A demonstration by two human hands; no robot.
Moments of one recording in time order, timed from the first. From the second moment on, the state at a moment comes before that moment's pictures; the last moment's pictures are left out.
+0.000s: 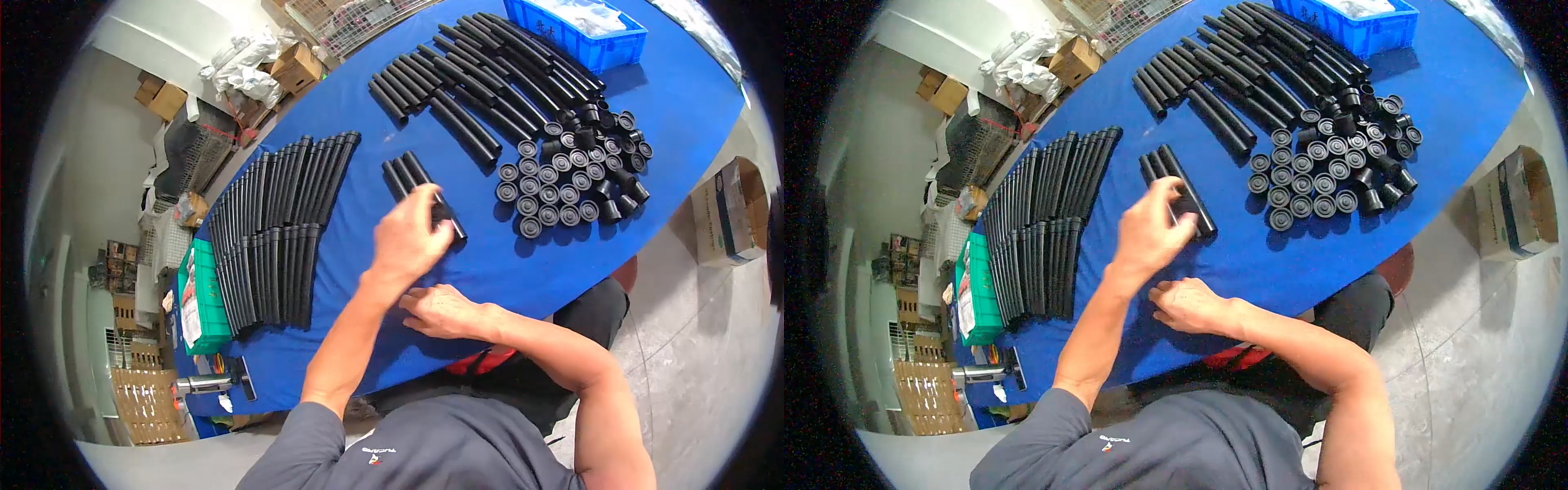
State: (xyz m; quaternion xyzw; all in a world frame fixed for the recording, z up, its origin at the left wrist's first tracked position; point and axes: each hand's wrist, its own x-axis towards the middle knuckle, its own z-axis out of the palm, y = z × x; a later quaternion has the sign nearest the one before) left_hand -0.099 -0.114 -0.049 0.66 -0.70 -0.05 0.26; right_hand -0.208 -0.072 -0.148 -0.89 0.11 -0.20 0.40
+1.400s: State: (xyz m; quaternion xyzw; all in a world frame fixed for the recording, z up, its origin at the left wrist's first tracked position) left_hand -0.027 -0.116 -0.109 0.80 -0.56 -0.10 0.17; right_hand -0.214 -0.078 -0.132 -0.91 0.06 -0.13 0.39
